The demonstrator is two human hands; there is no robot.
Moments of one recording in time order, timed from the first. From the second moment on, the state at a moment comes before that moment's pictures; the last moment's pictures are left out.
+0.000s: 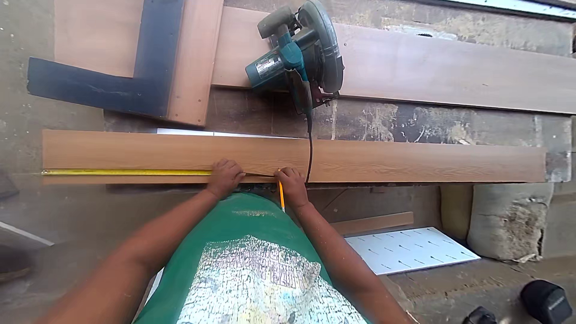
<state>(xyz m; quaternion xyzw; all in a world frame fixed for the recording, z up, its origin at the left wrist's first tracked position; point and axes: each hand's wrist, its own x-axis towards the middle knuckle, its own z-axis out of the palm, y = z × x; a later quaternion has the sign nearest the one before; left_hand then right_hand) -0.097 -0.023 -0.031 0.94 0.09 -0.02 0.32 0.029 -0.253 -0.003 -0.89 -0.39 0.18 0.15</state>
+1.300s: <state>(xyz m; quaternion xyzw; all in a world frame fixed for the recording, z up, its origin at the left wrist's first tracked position) -0.094 -0.023 -0.037 0.95 0.07 -0.02 0.31 0.003 -0.202 -0.004 -0.84 -0.42 0.23 0.26</state>
